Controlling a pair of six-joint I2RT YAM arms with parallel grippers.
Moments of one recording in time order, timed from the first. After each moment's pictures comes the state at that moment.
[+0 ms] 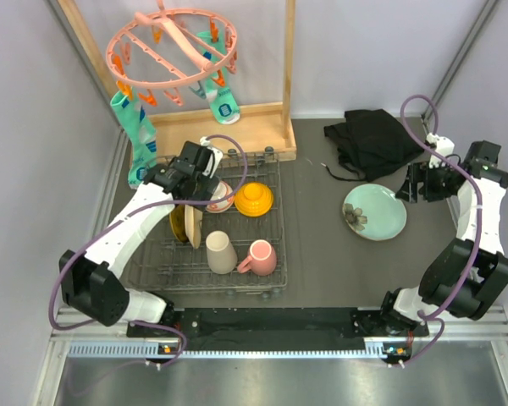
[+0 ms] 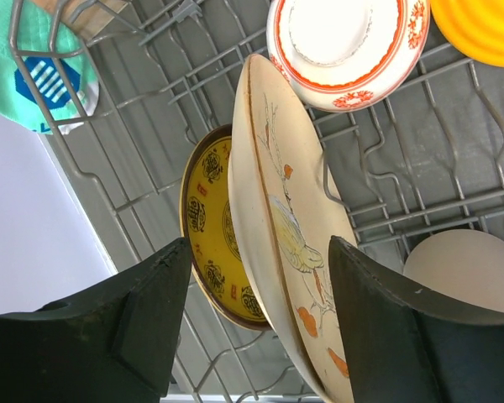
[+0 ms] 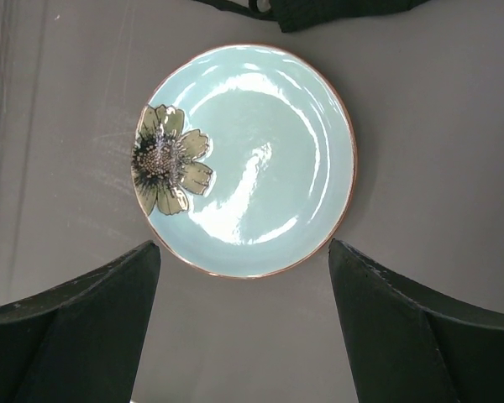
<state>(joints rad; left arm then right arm) -0.44 1.38 1.27 -0.89 -0.32 0.12 -0.47 1.40 1.23 -0.90 -0.63 -0.53</state>
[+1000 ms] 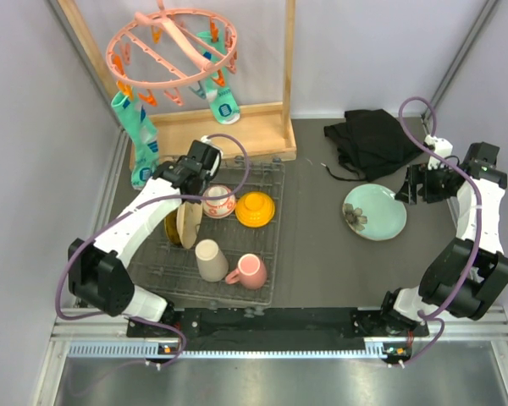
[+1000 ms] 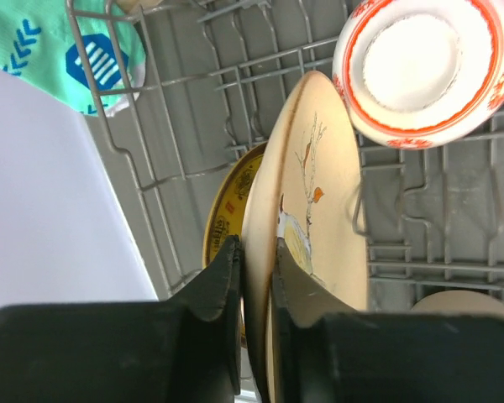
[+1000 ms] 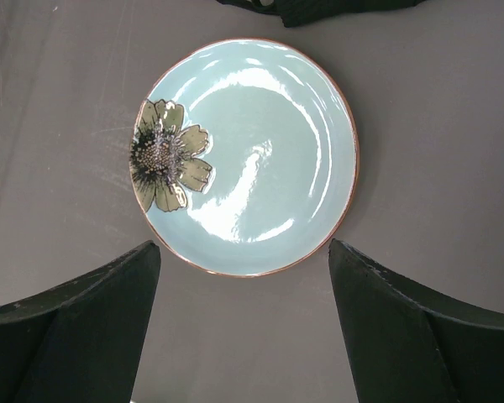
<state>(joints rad) -0.45 1.45 1.27 -0.87 -0.46 0.08 -0.47 1.40 1.22 -0.90 -0.63 -0.56</state>
